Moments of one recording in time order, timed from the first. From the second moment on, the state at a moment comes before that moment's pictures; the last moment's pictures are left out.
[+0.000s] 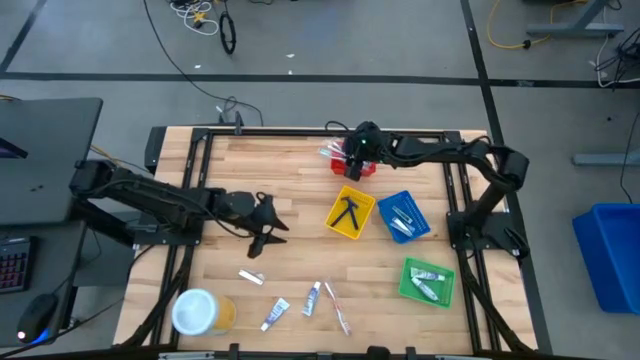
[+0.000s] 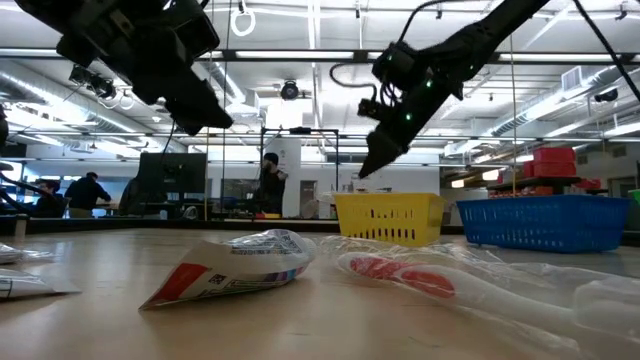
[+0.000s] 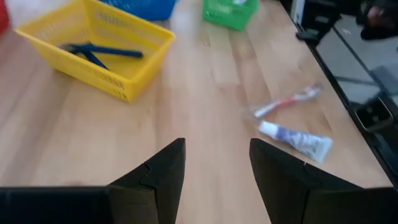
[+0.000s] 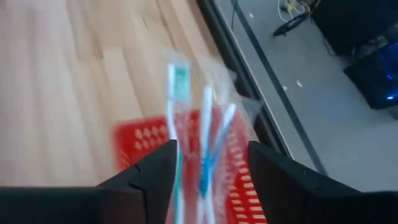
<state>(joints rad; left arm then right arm) -0.11 1.13 0.50 0.12 0.09 -0.19 -0.45 1.68 1.06 -0.12 0.17 -0.29</state>
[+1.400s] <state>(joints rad) -0.51 1.39 0.51 -0.22 0.04 -0.25 0.07 1.52 1.06 -0.20 0.14 0.04</state>
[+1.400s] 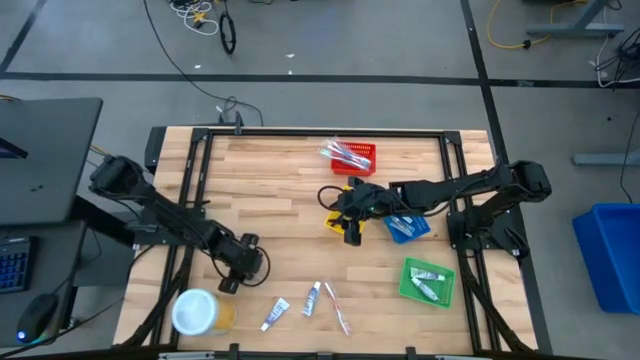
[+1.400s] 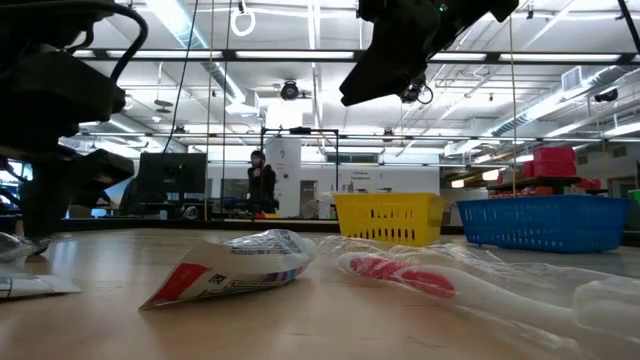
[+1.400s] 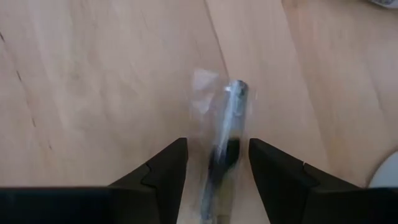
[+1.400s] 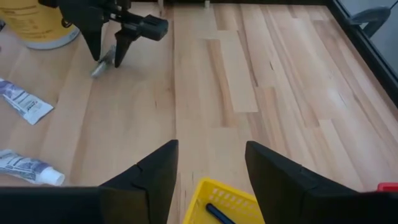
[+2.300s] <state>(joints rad) -0.44 1.40 0.62 -0.22 -0.27 -0.09 0.09 1.61 1.06 -0.09 0.10 0.02</state>
